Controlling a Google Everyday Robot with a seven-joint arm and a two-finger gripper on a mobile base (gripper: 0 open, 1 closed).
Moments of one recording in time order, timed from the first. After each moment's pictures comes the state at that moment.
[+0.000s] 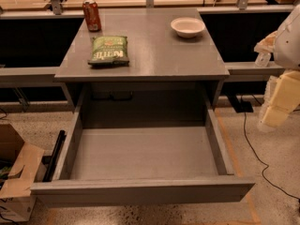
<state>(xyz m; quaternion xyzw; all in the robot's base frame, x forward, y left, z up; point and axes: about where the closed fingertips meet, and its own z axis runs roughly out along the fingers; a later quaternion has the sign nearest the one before) 0.438 -0.217 0.976 -0.60 0.78 -0.03 0.16</state>
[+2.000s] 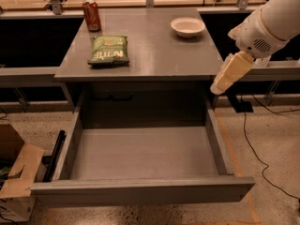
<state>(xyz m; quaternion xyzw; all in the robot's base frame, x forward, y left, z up) 0.568 -0.190 0.949 -0.54 0.79 0.02 0.29</state>
